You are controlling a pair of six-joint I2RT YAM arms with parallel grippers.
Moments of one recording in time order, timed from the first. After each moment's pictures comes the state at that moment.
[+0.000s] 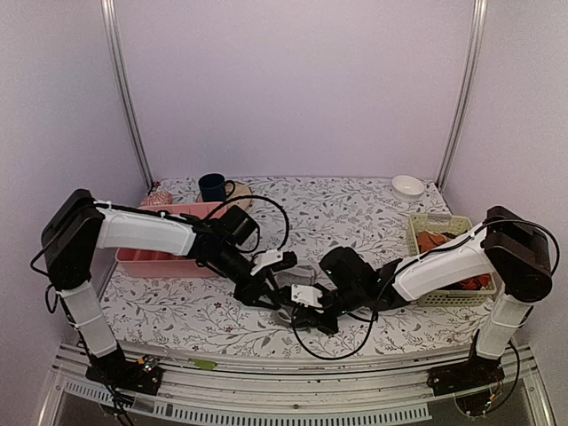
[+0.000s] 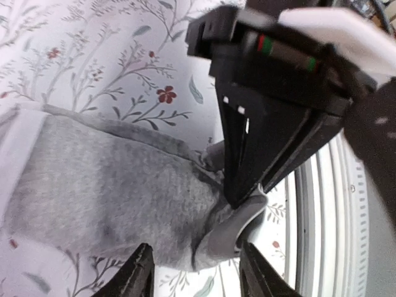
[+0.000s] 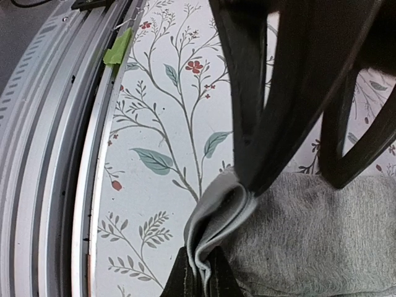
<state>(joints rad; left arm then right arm) -0.80 1.82 1.10 -0.39 0.69 0.48 1.05 1.77 0.84 0.15 -0.37 -0.39</state>
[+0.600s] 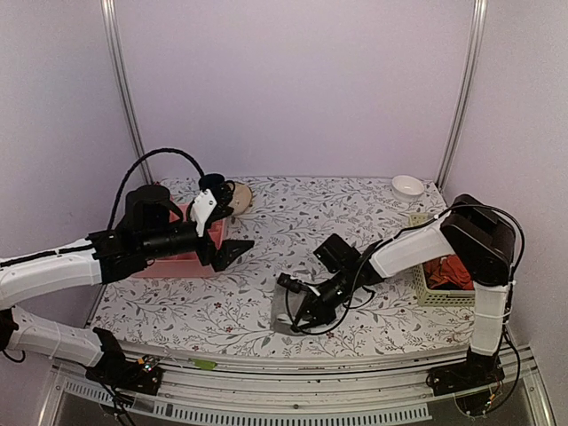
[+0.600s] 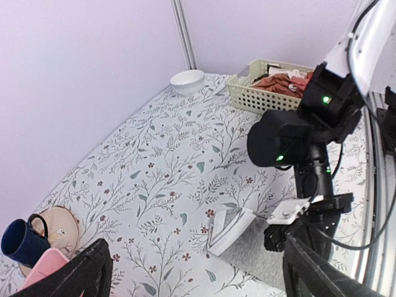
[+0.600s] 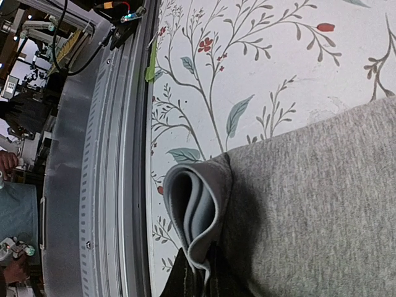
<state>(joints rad) -0.77 1.12 0.74 0.07 0.17 0.24 0.89 1.99 1.05 -0.12 -0.85 -0.11</state>
